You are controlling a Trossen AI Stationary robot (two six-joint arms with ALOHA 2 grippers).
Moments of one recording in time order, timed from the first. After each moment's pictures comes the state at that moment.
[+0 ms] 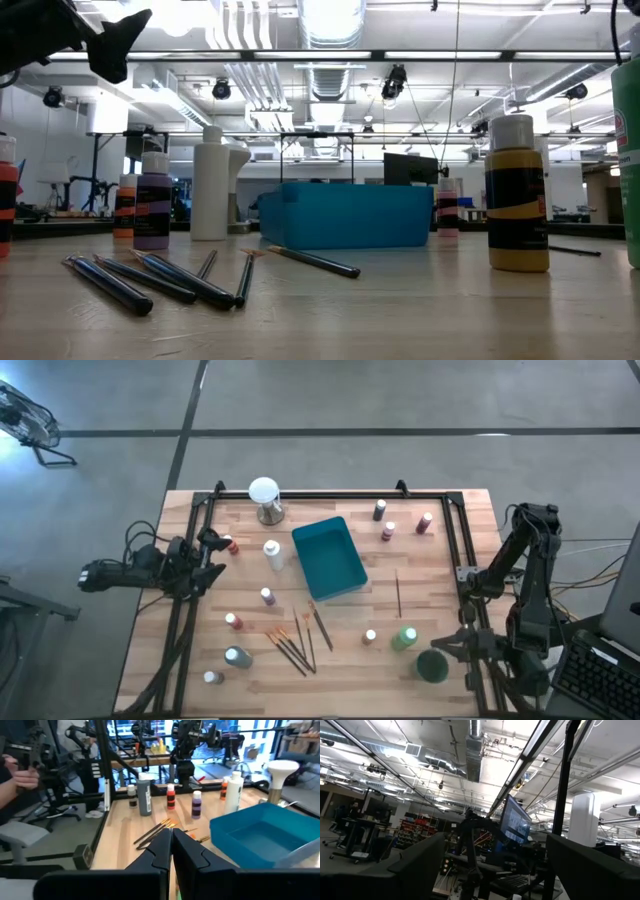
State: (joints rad) left arm -0.05 0.04 0.05 0.48 -0.12 -0.19; right arm 1.39 1.16 0.71 -0.38 1.41 0.95
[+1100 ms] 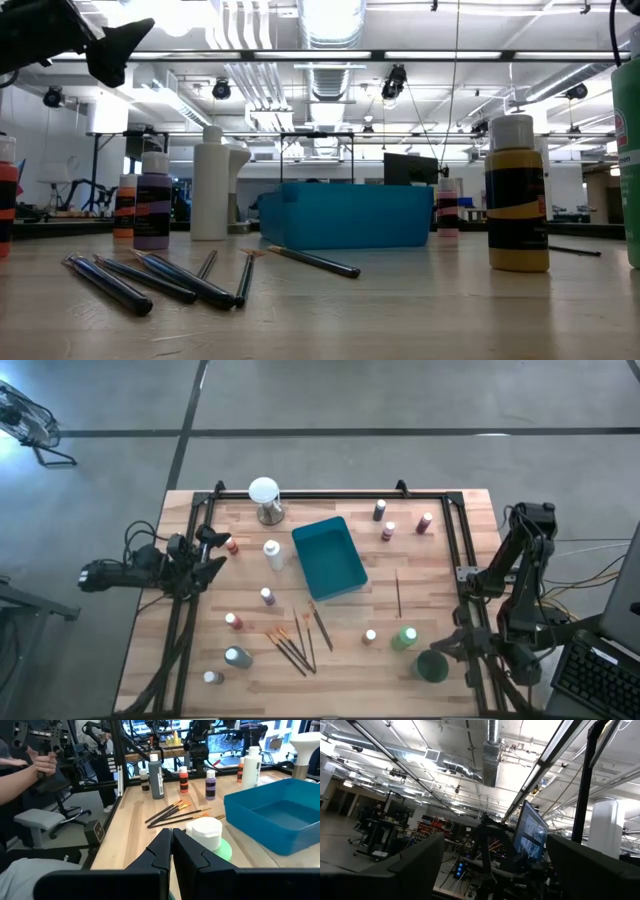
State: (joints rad) left arm -0.05 0.04 0.05 0.49 -0.21 -0.18; right arm 1.44 1.18 0.47 -0.03 1.38 0.90
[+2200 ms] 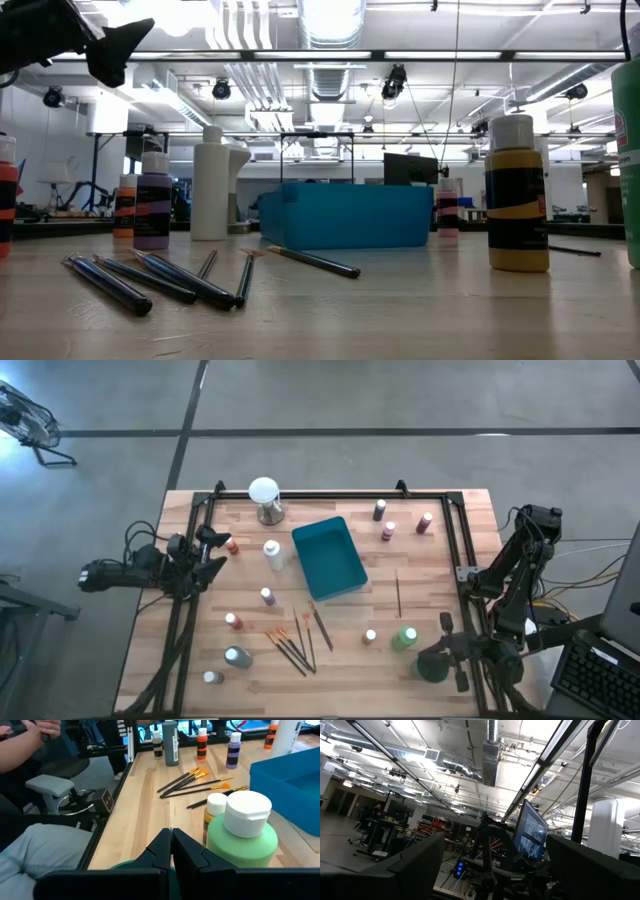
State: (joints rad) left arm -0.05 0.04 0.05 0.49 -0.21 -0.18; right arm 1.29 1.20 0.47 0.06 1.08 0.81
